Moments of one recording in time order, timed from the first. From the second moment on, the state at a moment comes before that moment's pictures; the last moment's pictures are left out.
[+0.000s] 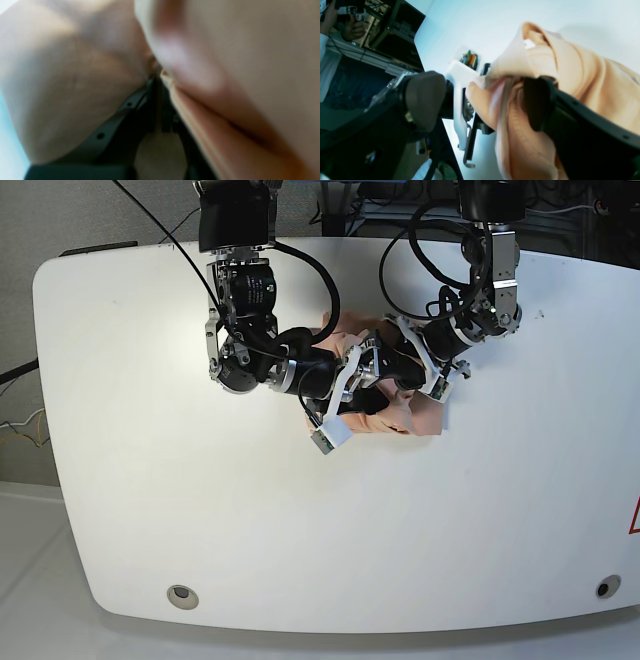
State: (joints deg) left arm 6.2 -3.1 -6.5 78.9 -11.3 -42.6 27.6; right arm 3.9 -8.8 -3.2 91.7 48.0 31.6 -68.7
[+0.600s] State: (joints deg) left arm 7.3 -3.0 -10.8 85.7 -8.5 -42.7 34.9; right arm 4.1 -8.8 -3.2 91.7 48.0 31.6 -68.7
